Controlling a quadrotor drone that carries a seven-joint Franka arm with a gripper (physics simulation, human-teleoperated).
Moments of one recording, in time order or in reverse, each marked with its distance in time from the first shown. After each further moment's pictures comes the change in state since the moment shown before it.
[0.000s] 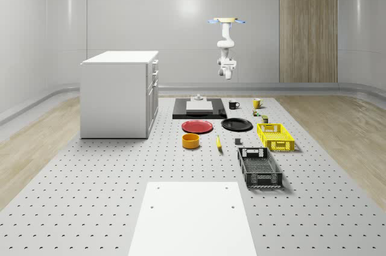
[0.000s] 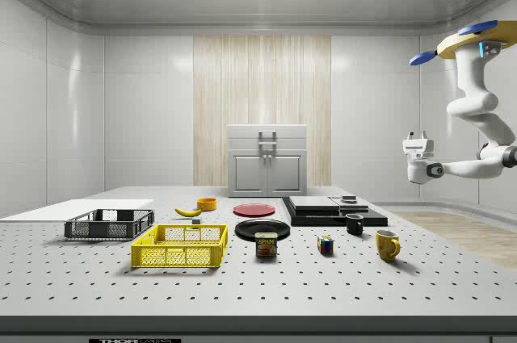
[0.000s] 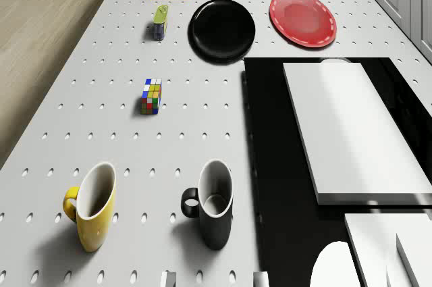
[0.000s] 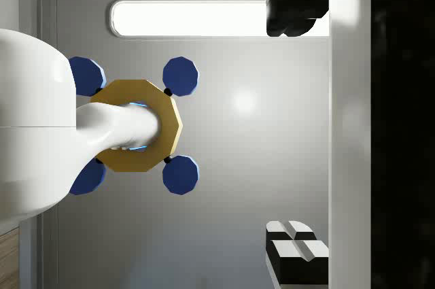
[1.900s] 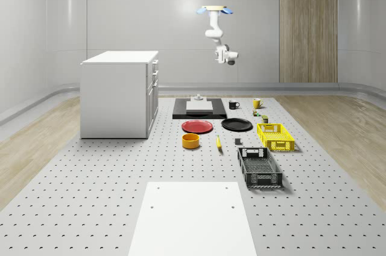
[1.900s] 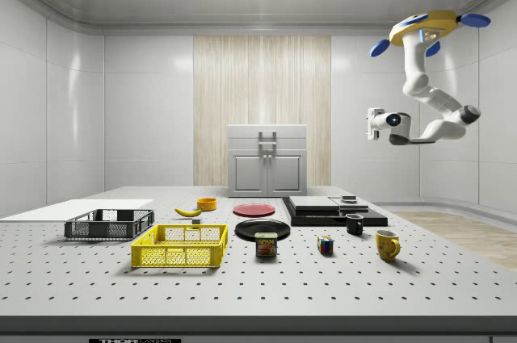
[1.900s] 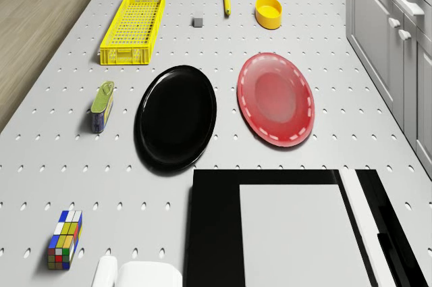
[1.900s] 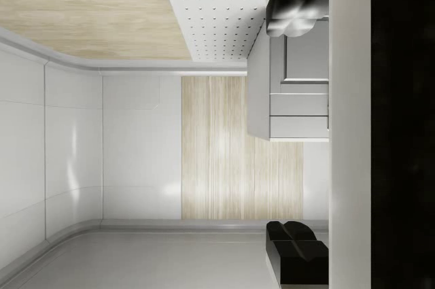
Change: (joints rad) arm 0.397 -0.083 -0.767 -0.087 0.990 -0.062 -0.128
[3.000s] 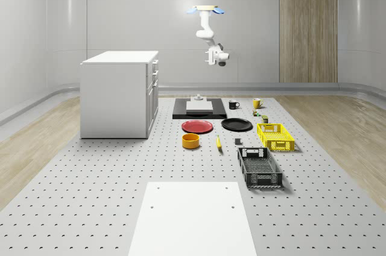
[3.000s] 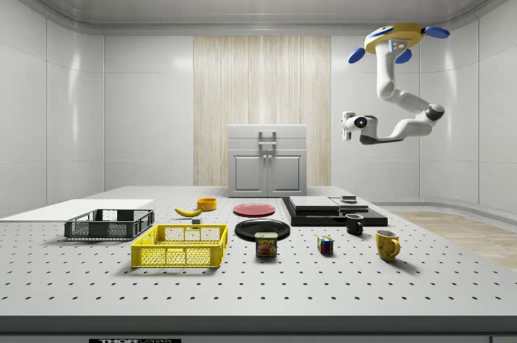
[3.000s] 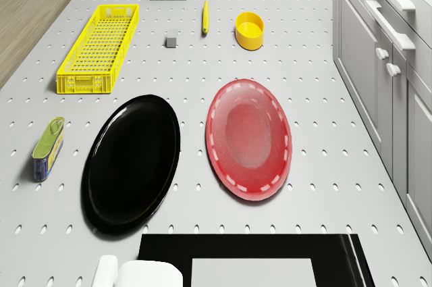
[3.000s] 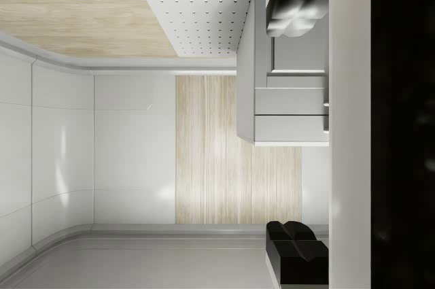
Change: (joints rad) arm 0.116 -0.098 -0.053 -0.014 -0.067 0.099 0.056
